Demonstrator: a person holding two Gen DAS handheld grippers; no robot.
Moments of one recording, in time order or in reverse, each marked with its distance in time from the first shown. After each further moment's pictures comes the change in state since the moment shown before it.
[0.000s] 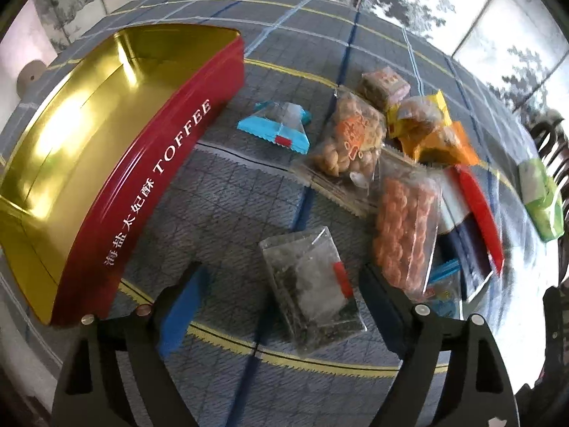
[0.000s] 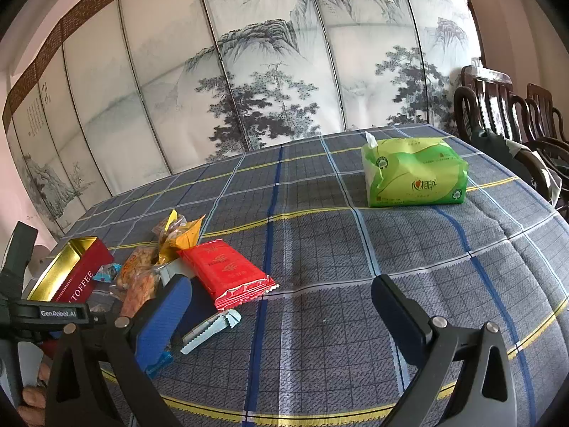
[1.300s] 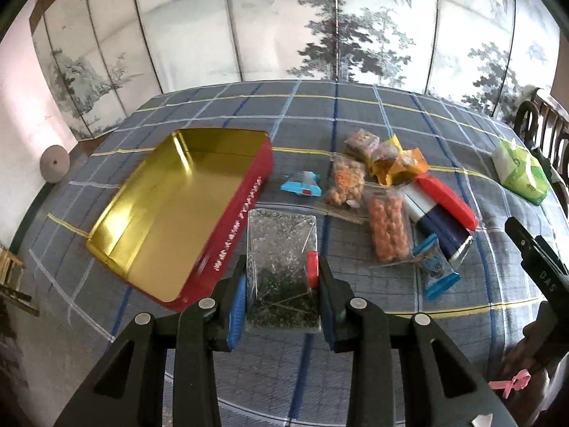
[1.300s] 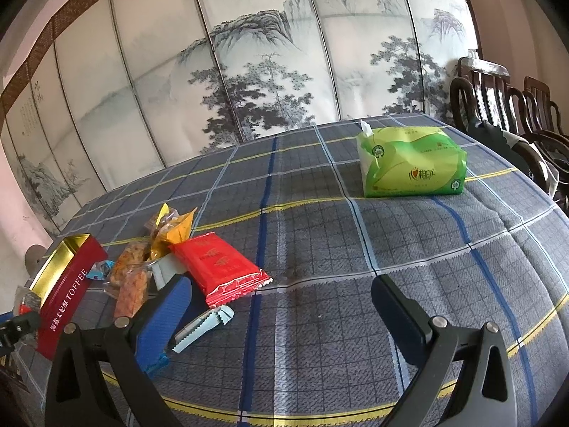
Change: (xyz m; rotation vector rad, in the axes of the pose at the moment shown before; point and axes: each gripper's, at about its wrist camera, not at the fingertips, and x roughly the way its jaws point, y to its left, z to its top) left arm -0.098 0.006 -0.057 0.167 -0.345 0.114; right arm -0.004 0.006 -0.014 0.018 0.037 -0.023
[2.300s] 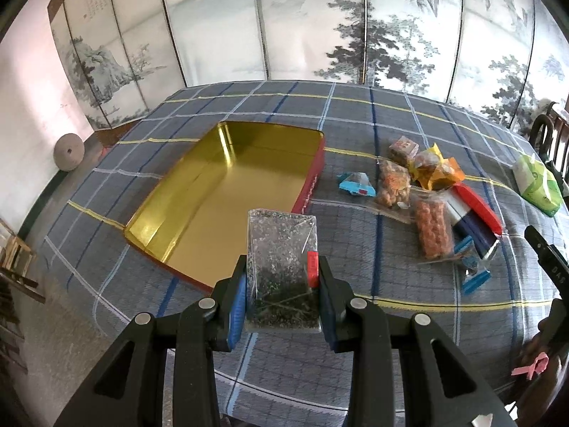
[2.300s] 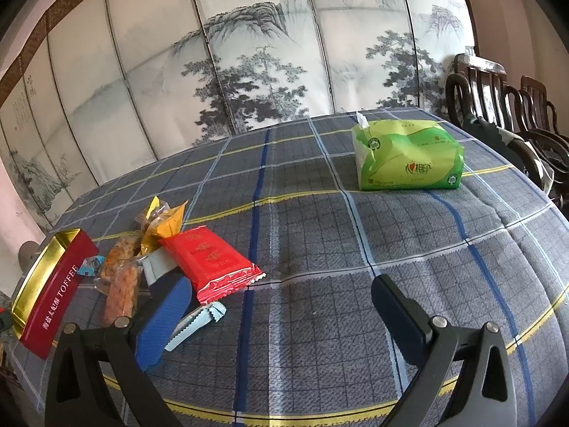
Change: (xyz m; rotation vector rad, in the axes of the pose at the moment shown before) left arm -0.006 0.051 -0.007 -0.051 0.002 0.045; right arm 0.004 -0.007 0.015 0.005 0.038 -0.035
